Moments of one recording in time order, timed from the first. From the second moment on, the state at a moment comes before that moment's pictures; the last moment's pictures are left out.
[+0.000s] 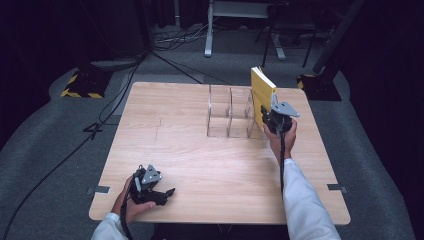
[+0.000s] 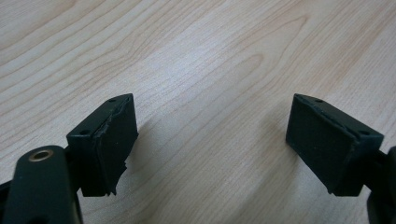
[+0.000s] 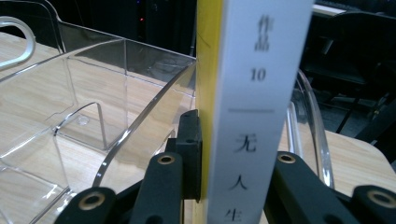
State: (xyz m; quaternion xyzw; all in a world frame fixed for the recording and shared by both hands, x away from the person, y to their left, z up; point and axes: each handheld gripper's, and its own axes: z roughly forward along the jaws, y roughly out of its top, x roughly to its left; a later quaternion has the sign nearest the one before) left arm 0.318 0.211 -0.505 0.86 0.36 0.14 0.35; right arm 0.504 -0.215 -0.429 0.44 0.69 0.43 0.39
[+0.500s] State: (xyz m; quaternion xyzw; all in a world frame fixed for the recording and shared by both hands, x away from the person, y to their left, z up) left arm 0.318 0.211 -0.505 0.86 0.36 0.14 0.35; right arm 0.497 -0.225 -0.432 0.44 0.69 0.44 0.37
